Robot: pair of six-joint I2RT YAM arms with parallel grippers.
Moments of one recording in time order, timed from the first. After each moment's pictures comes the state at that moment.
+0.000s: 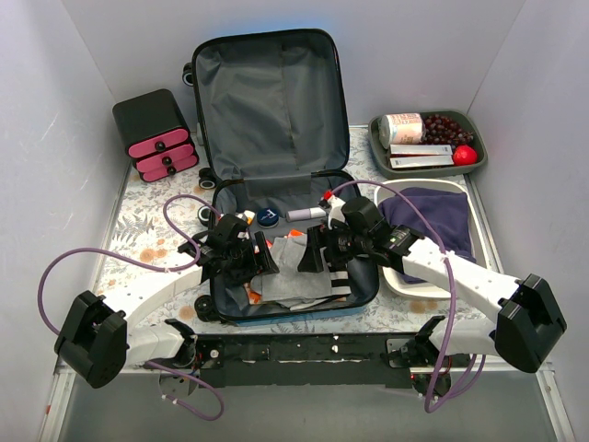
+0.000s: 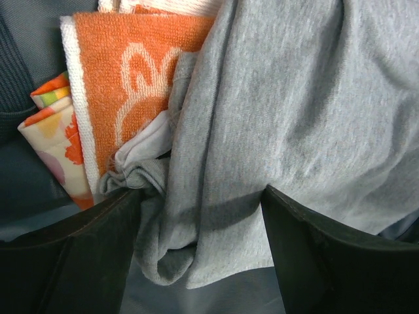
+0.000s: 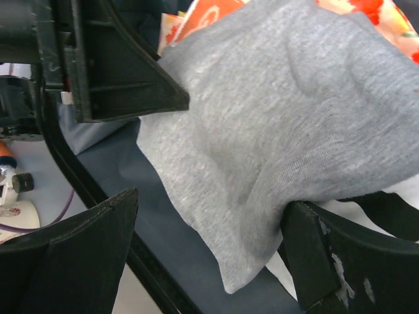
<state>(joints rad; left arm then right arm) -0.62 1.17 0.66 -0.45 0.15 -0.88 0.80 1.24 0.85 -0.33 -0.38 0.50</state>
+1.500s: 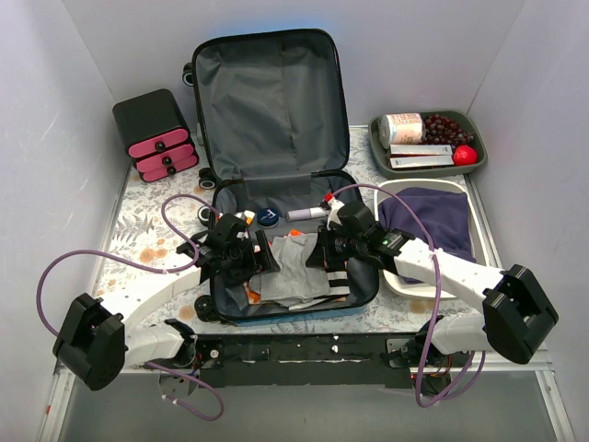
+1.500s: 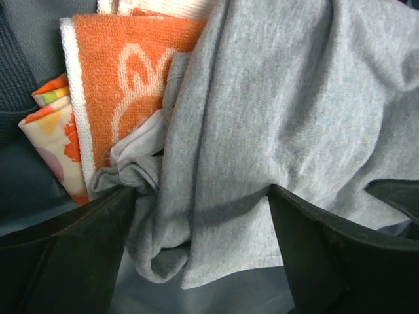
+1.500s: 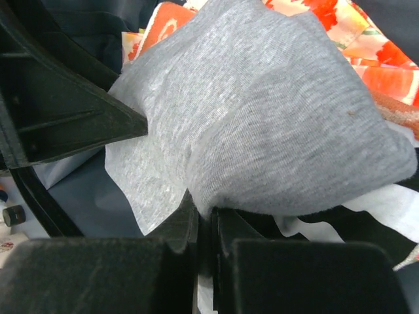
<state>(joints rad) -0.62 1.16 0.67 -0.46 0.14 -0.88 0.80 1.30 0.79 -0.20 -0.32 0.58</state>
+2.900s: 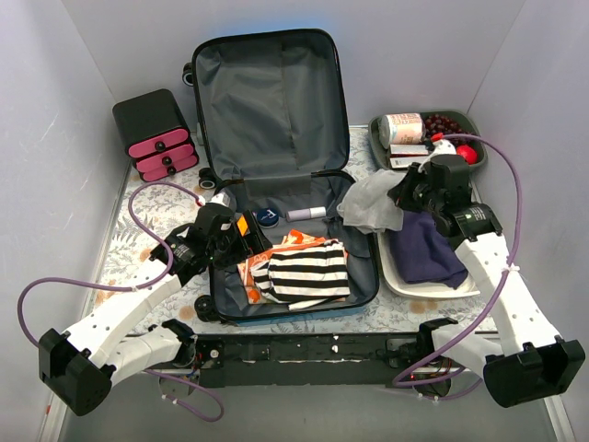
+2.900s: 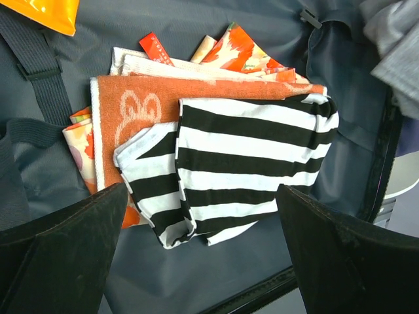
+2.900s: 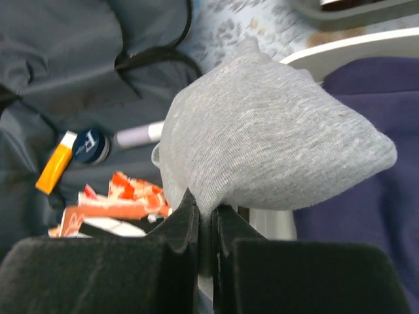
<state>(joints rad) -0.62 0.98 0.84 -0.63 -0.03 -0.89 0.27 1.07 1.10 -0.59 -0.06 0.40</state>
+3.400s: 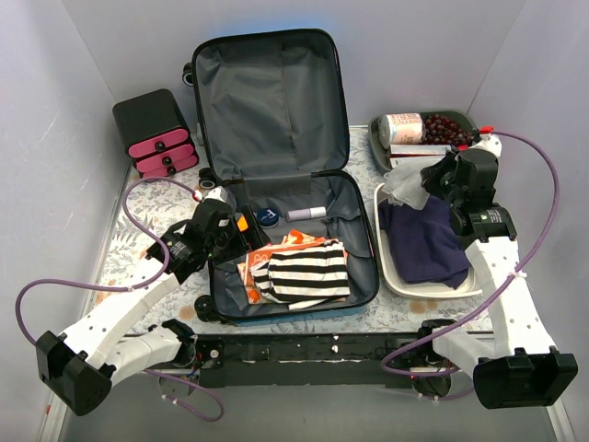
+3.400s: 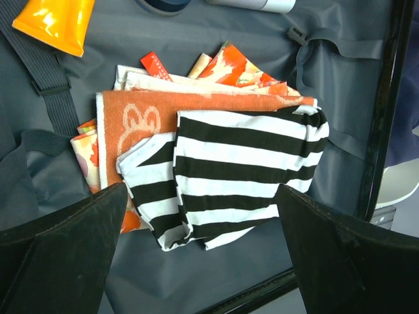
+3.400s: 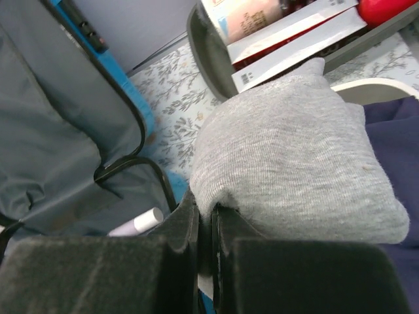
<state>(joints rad) -0.62 0.98 0.88 -0.66 -0.06 -0.87 0.10 1.03 1.10 -0.44 0.09 0.53</state>
